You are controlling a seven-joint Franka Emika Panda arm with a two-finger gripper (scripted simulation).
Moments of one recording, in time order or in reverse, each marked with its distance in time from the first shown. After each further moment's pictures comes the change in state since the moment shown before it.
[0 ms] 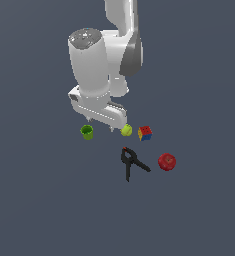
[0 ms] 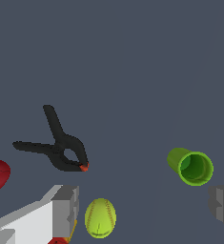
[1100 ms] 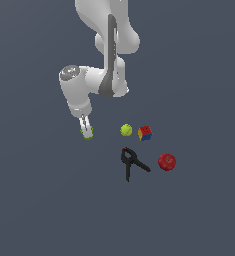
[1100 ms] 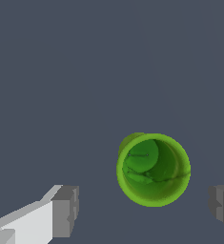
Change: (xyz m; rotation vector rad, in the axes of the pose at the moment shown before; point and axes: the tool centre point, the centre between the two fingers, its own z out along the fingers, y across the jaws) arm -0.032 0.121 0.120 -0.005 0.009 0.752
